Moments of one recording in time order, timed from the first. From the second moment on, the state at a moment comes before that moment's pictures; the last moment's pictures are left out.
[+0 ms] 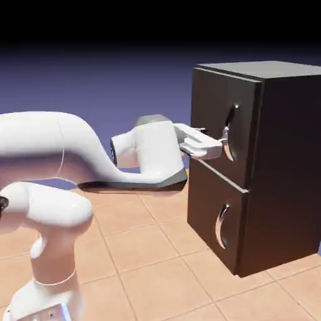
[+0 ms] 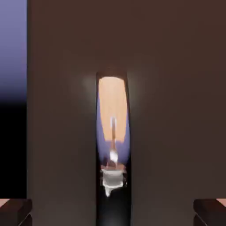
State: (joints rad) arm 0.89 -0.98 -0.96 -2.59 -2.86 2.71 -0.22
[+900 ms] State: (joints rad) arm 0.24 -0.77 -0.27 -2.71 -2.71 2.68 0.21
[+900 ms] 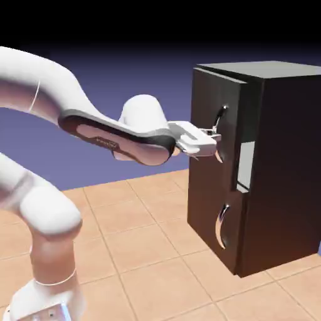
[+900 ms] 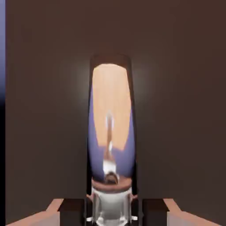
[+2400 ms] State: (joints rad) arm 0.03 -0.92 0.95 -2.64 -0.85 1.66 -0.46
